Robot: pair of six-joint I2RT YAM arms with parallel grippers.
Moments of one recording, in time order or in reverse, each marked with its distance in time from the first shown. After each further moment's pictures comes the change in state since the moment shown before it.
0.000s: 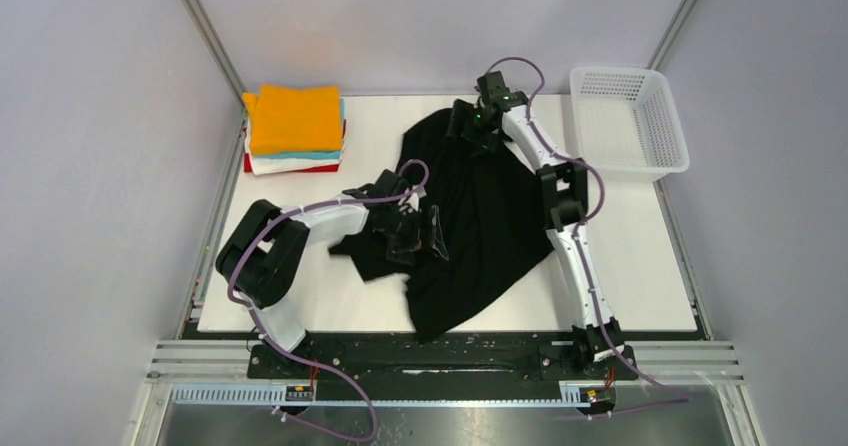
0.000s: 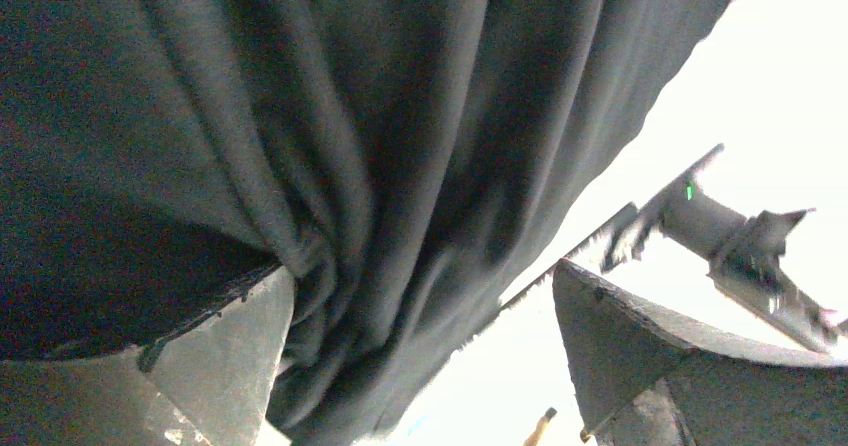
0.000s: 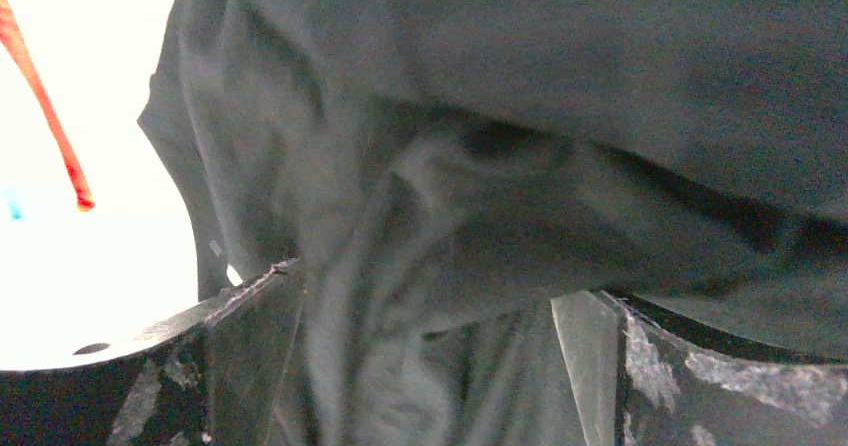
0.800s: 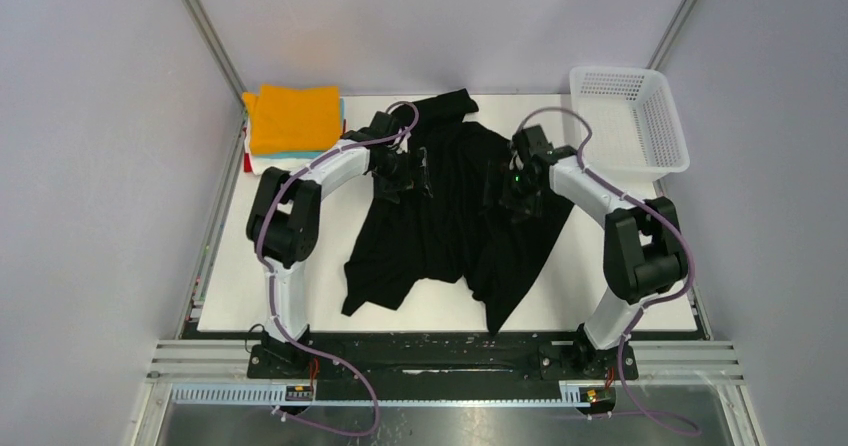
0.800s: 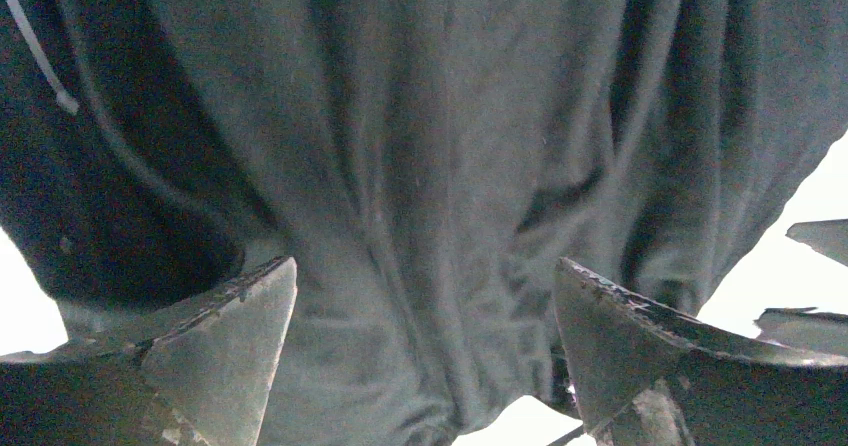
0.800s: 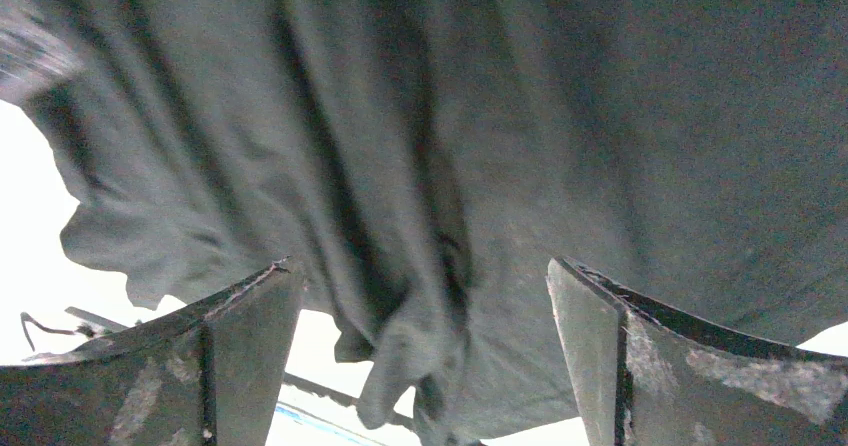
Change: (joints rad) left arm 0.189 0.262 0.529 -0.247 -0.261 0.161; right arm 0.008 -0.988 -1.312 0.179 0.064 -0.078
